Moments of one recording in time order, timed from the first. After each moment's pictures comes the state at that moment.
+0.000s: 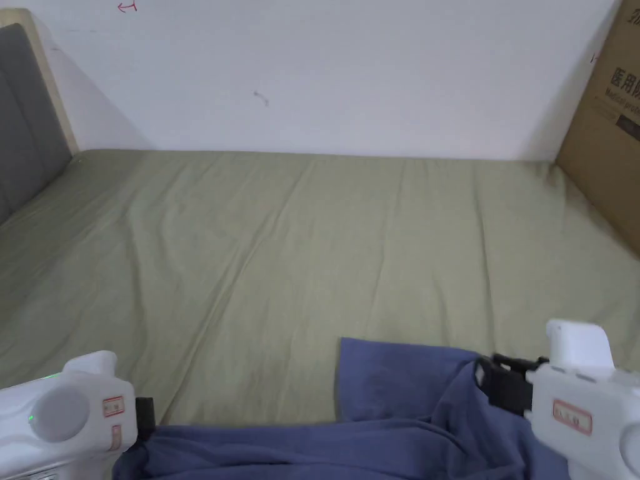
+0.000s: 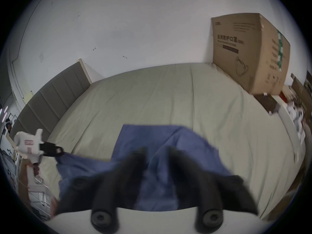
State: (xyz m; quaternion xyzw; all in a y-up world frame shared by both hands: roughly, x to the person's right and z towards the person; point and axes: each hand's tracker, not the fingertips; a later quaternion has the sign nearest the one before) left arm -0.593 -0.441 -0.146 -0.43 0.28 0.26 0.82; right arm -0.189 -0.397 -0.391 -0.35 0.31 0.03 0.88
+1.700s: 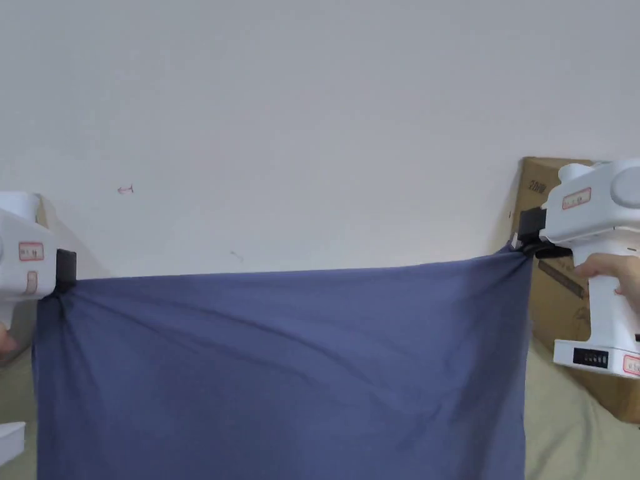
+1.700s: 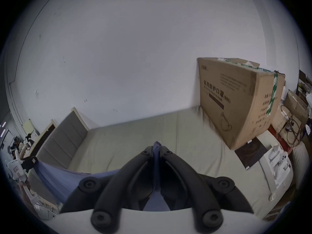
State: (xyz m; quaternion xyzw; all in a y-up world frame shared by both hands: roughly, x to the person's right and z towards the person) left arm -0.613 -0.117 -0.170 -0.21 0.33 0.08 0.92; right arm -0.153 -0.101 -0.520 -0.26 0.28 -0.06 0.92
